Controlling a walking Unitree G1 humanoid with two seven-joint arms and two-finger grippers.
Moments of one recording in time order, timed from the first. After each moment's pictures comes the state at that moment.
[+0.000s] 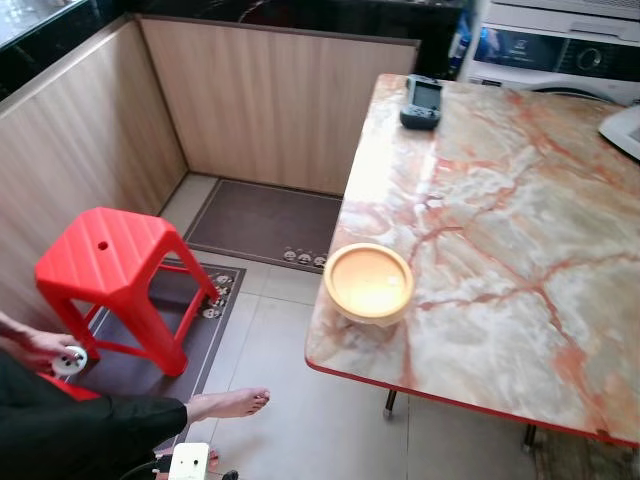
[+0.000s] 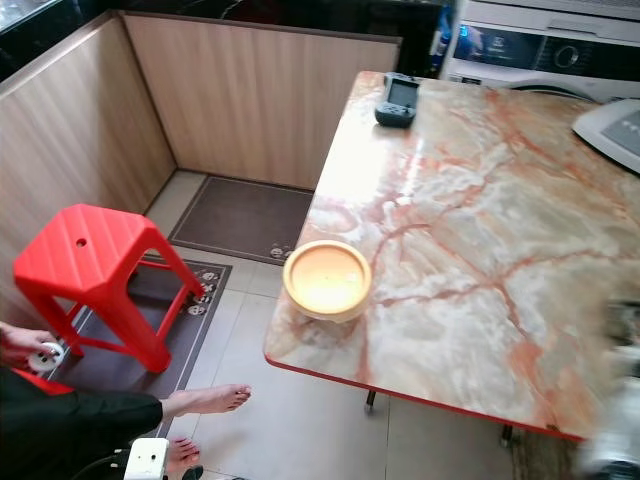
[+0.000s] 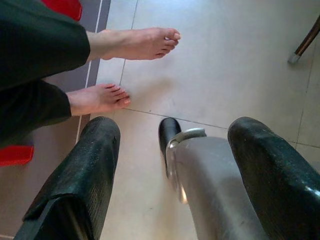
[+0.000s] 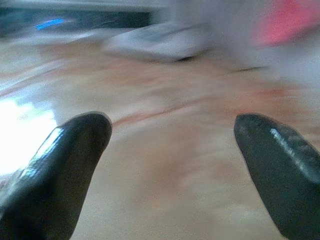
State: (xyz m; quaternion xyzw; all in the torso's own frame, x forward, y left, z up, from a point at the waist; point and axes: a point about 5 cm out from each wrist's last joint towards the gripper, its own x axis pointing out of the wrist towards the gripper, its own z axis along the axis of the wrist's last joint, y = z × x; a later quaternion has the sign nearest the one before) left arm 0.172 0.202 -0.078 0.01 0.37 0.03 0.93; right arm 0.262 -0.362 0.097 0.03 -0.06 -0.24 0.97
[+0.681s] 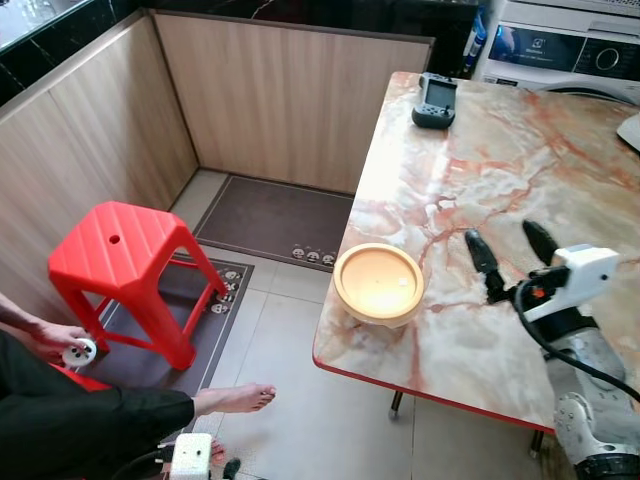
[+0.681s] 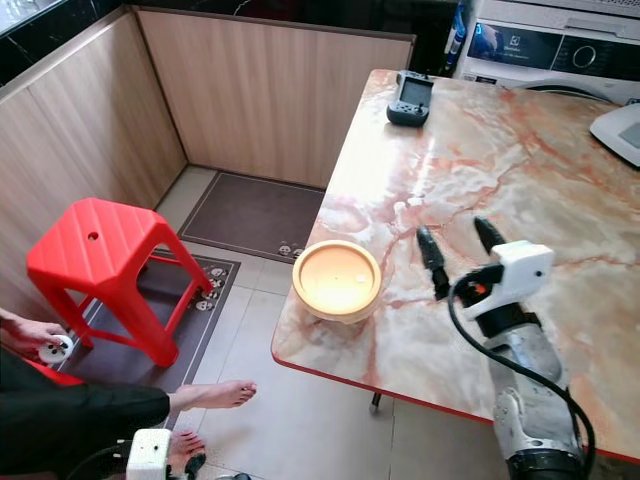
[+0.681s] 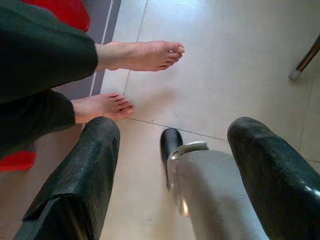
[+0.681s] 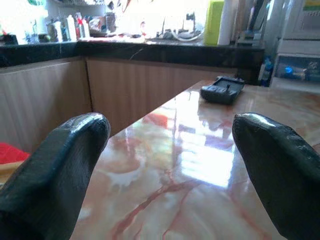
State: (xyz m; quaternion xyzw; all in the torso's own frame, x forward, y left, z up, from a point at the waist) left arm 0.181 0.197 -0.073 0.01 0.34 0.03 0.94; right arm 0.299 -0.225 0.148 0.01 -0.14 0.15 0.98
